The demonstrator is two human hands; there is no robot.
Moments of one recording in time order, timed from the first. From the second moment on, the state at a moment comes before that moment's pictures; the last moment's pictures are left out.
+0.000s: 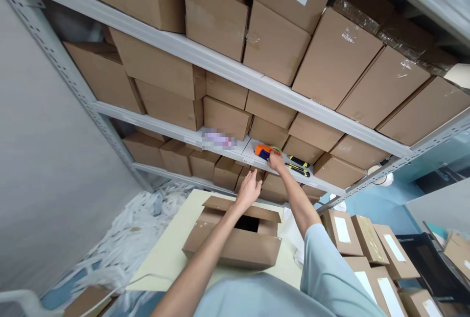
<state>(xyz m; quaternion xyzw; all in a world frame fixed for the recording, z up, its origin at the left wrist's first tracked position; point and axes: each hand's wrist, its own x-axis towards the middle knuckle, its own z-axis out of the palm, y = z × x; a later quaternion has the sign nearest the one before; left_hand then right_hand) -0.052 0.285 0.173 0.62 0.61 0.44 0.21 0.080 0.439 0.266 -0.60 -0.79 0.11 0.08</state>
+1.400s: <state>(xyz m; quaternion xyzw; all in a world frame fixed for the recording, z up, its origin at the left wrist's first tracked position) -0.213 0.108 0.241 0.52 0.55 0.50 0.42 0.069 0.105 0.252 -0.44 -0.79 0.42 0.10</state>
